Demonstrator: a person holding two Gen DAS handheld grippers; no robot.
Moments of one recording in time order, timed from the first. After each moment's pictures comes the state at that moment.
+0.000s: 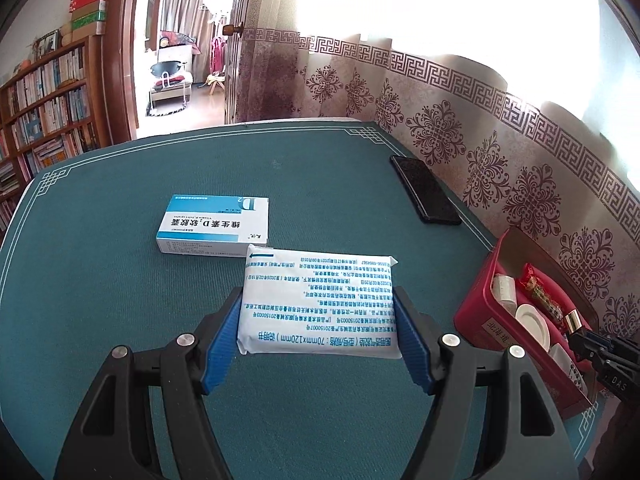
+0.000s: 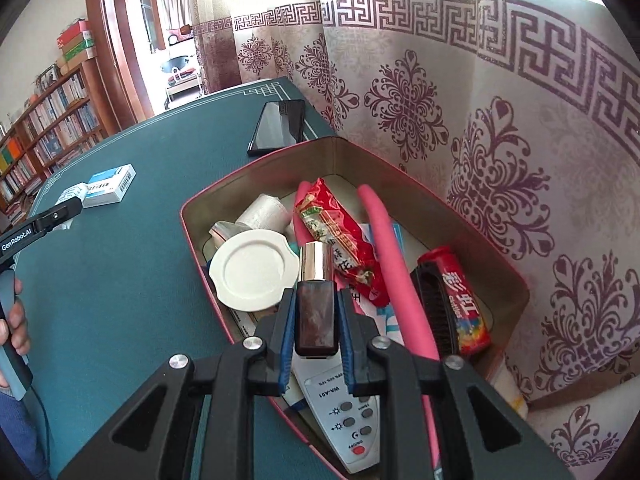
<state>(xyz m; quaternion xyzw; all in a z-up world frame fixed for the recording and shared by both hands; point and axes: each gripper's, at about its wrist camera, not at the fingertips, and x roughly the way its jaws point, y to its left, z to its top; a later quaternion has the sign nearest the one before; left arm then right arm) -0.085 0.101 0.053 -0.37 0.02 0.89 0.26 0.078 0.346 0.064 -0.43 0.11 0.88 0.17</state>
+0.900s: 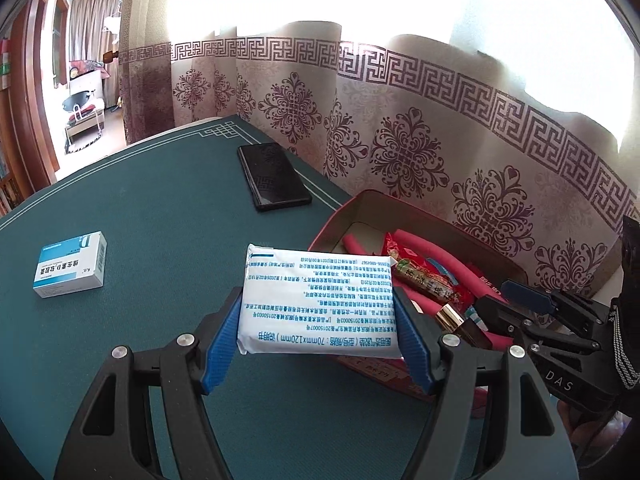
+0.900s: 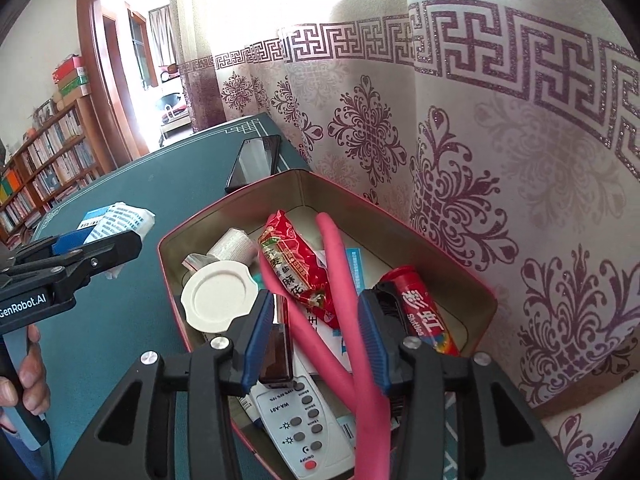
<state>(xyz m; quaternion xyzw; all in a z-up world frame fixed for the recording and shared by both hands) -0.013 0.234 0.071 -0.36 0.09 0.84 0.40 0.104 0.372 0.072 -0.36 0.12 0.91 0.19</state>
